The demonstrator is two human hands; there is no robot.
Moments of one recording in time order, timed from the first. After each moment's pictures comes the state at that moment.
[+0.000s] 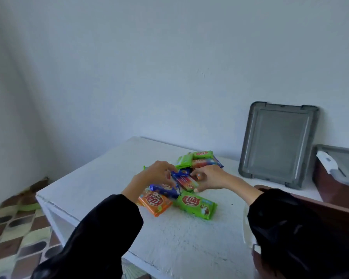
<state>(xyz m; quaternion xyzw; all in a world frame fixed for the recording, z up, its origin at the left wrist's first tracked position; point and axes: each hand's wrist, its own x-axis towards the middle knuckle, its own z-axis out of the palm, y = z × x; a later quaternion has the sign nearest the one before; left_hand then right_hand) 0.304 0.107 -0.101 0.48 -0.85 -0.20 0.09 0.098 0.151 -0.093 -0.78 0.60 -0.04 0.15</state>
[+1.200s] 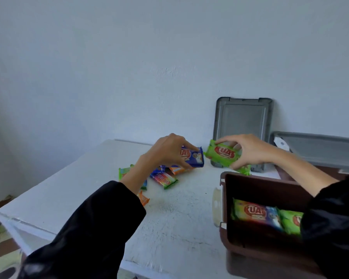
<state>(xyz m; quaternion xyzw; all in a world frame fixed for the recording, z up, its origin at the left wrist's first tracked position) 0.218 0.165 -0.014 0.35 -0.93 -0.05 0.11 -0.002 0.256 0.004 -0.71 0.69 -0.12 0.12</state>
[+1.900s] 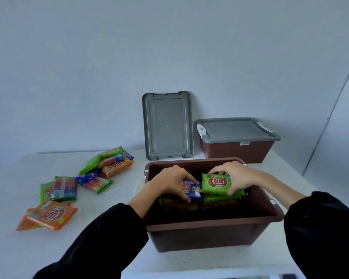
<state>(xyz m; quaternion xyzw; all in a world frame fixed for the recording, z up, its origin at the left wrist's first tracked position) 0.052 0.262 -0.090 0.16 -0.98 -0.09 -0.02 -0.124 0.395 -0.069 -0.62 0.77 -0.02 0.15</state>
